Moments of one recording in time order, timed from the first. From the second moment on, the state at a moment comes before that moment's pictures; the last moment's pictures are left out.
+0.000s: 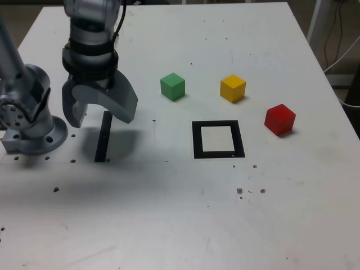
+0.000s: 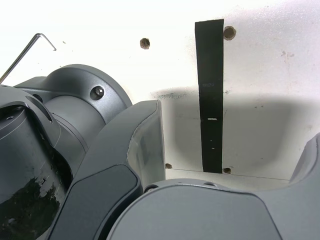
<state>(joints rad) -0.06 1.51 -0.77 1.08 0.05 0.02</state>
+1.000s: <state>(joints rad) -0.06 1.52 -0.79 1.10 0.04 0.02</state>
